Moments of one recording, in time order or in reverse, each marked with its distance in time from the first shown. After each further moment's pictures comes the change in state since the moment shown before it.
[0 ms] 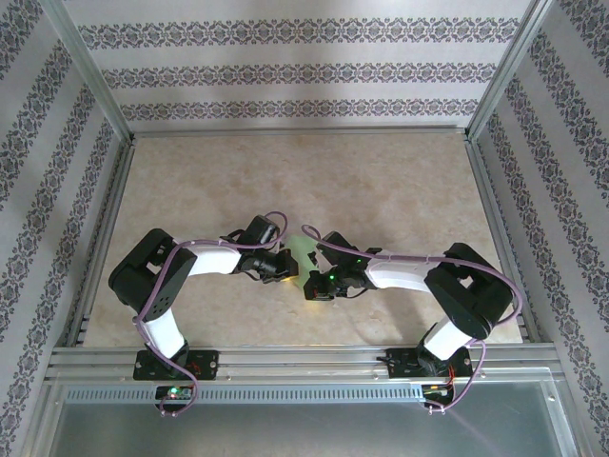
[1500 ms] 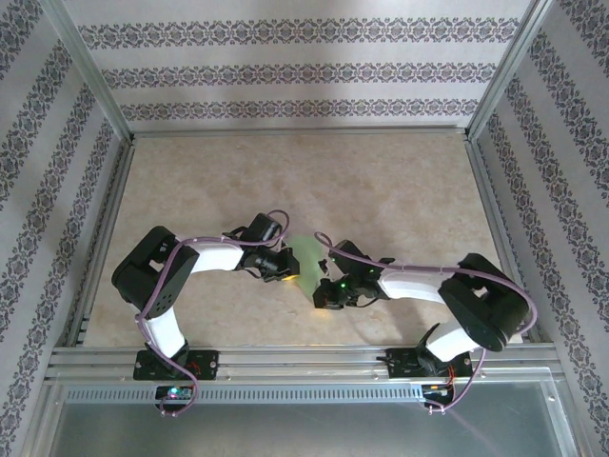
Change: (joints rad) left arm 0.000 0.023 0.043 -0.051 0.007 0.003; right arm -0.019 -0.126 -0.140 0.034 -0.043 0.034
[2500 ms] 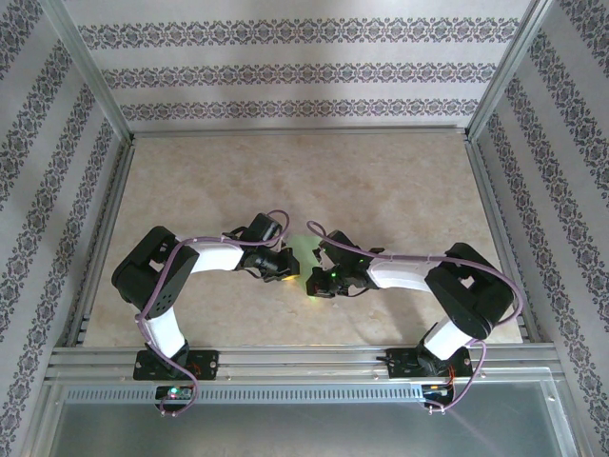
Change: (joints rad) left arm 0.000 -0.001 0.000 0.000 0.000 0.000; right arm 0.000 0.123 0.122 -0.001 0.090 0.028
